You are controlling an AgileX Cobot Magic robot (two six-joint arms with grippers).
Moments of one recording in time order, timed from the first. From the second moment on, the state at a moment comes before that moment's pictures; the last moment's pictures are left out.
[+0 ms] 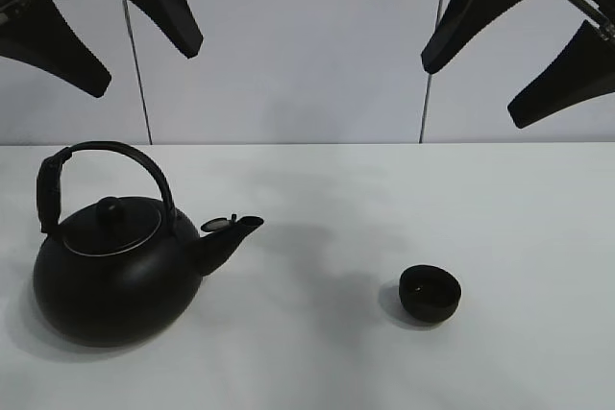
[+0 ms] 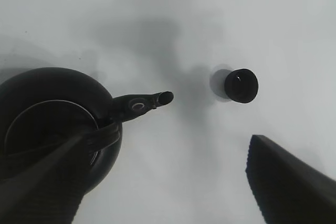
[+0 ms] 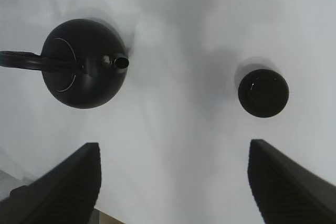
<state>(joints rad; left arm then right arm) -0.39 1.55 -1.25 -0.45 0.89 0.02 0.20 1.42 -1.10 0.53 0.95 -0.07</state>
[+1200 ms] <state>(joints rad) -0.39 1.55 -1.25 -0.45 0.89 0.02 0.42 1.70 -1.21 0.10 0.94 0.11</state>
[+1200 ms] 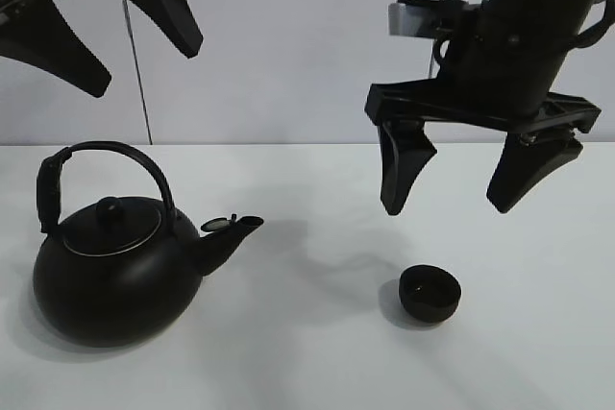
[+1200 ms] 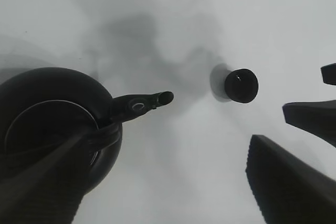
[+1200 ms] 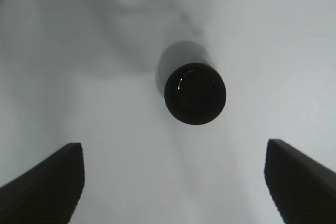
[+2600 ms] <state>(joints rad) -0.39 1.55 -1.25 -0.45 0.89 0.02 0.48 1.95 -1.21 0.00 0.84 0.27</state>
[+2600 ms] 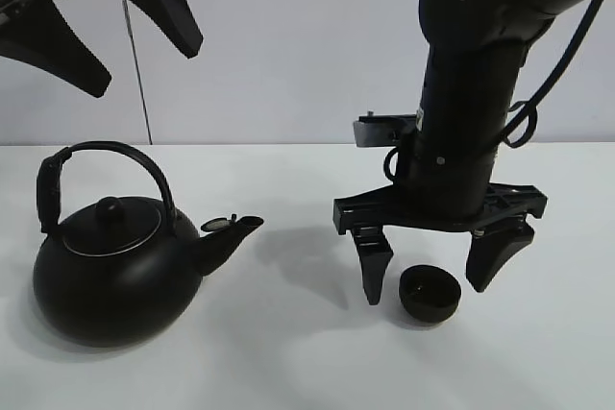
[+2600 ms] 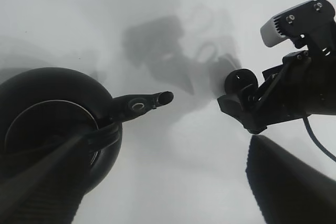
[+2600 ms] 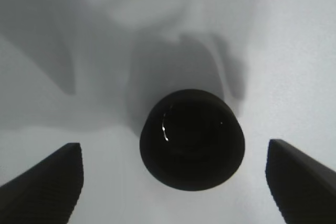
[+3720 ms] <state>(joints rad) -0.39 1.55 -1.25 -0.45 0.89 0.02 0.48 1.94 -1.37 0.01 0.95 0.27</state>
